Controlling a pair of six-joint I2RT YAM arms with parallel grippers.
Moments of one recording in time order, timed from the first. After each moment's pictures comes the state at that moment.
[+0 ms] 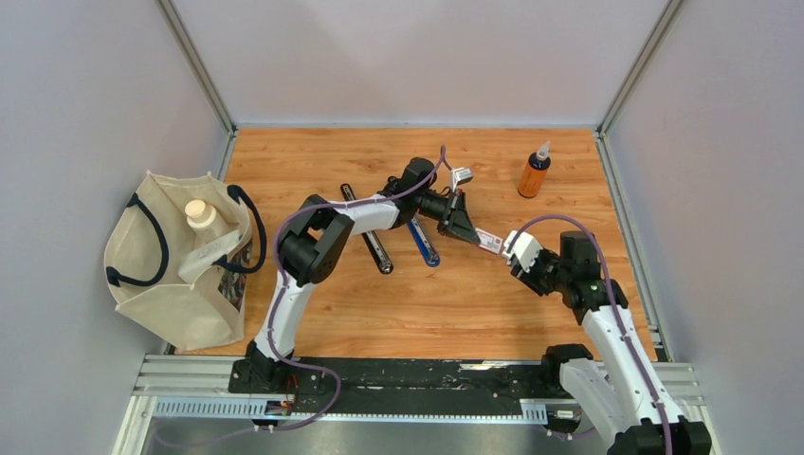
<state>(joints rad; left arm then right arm) -0.69 2.23 1.52 0.30 1.16 -0.91 0.08 0.77 0.54 -0.58 -0.35 -0.87</state>
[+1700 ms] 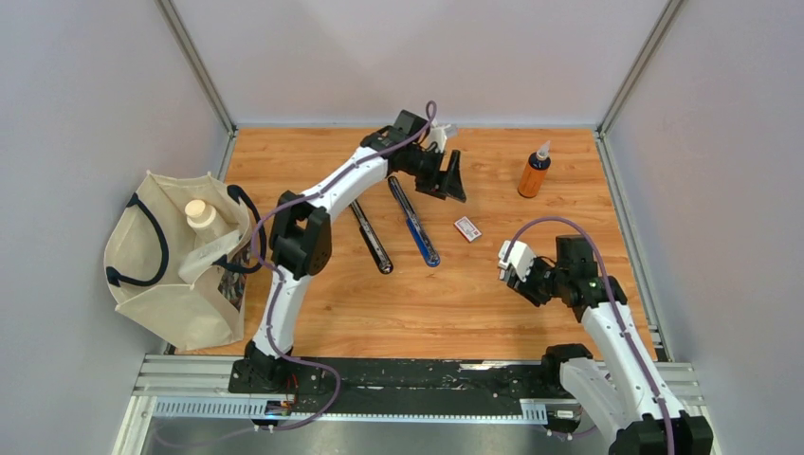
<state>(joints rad) -0.60 2.30 2.11 -0.64 0.70 -0.32 0.09 0.78 0.55 -0.72 -0.44 -0.93</state>
